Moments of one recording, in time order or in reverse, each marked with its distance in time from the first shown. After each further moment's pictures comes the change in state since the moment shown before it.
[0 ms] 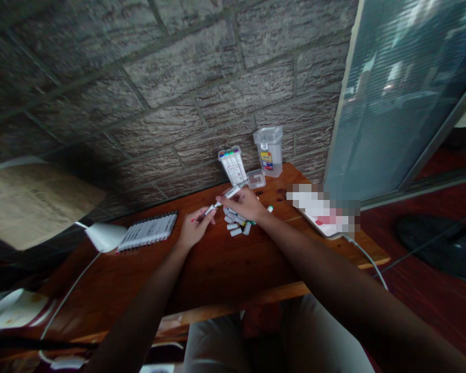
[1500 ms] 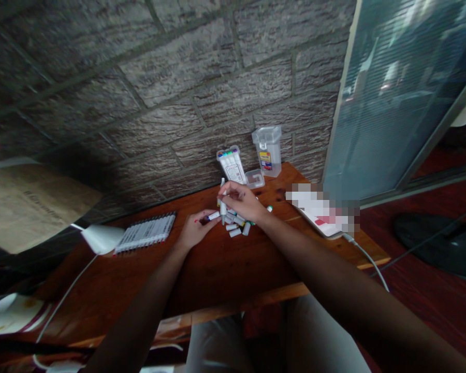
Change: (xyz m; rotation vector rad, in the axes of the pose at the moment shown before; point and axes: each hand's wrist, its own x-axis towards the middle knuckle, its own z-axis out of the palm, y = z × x) left_hand 0.002 -0.019 0.007 -0.033 -0.050 -0.022; right_hand -0.002 -0.014 0.004 0.209 0.023 0.030
